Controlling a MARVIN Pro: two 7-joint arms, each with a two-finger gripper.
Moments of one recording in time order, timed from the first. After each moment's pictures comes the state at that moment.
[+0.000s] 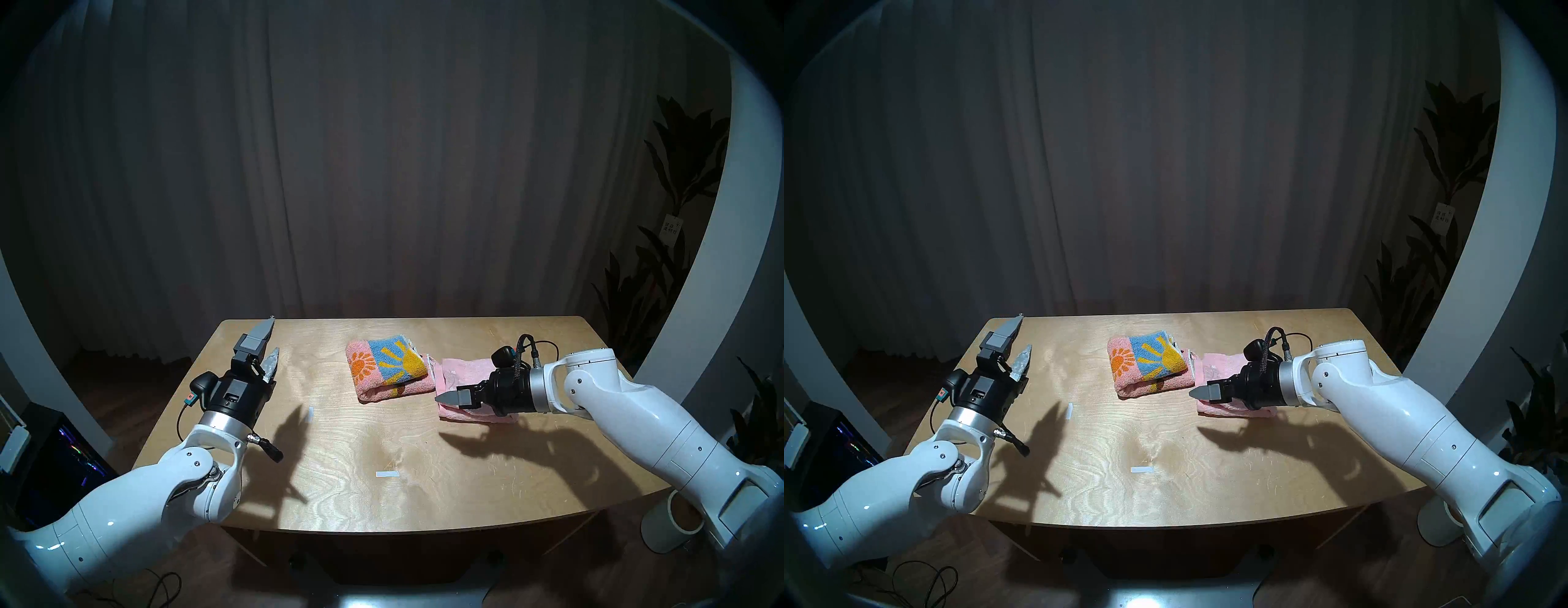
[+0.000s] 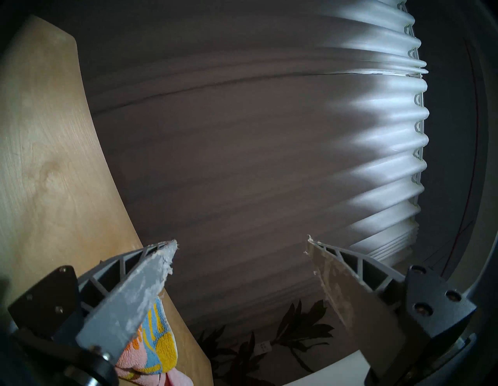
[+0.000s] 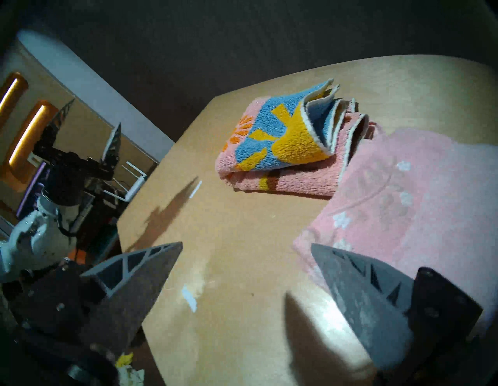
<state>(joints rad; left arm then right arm) 1.74 -0.59 -1.09 -1.93 -2.23 -0.47 -0.43 -1.24 -0.75 0.99 -1.58 1.22 0.76 0.45</state>
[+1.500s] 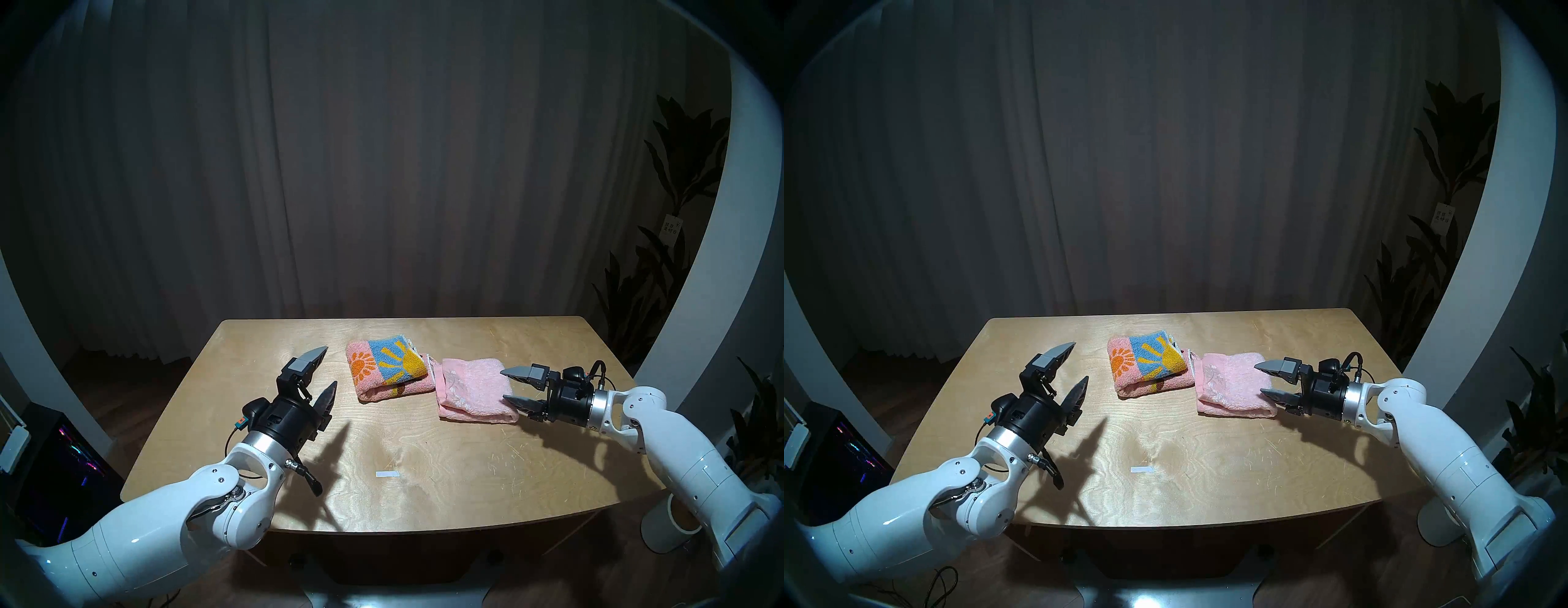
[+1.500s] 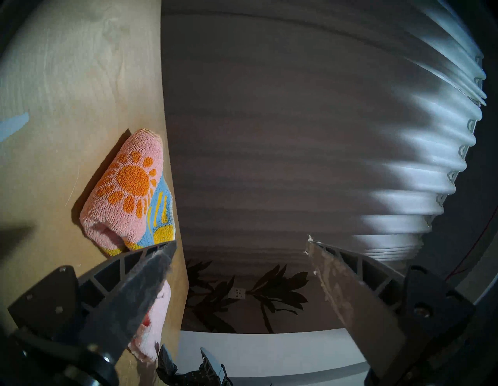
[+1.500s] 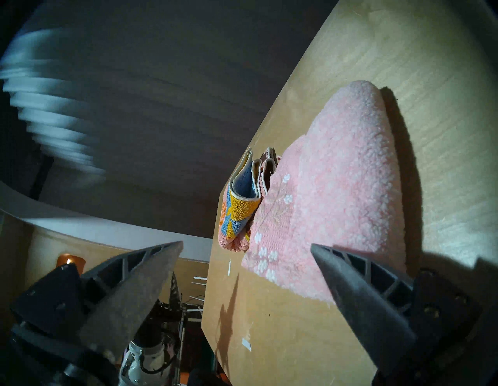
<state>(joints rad) 1.72 -0.67 -0.97 -2.01 -2.37 -0.30 -0.31 -1.46 -0.75 1.27 -1.31 1.75 0.79 0.48</state>
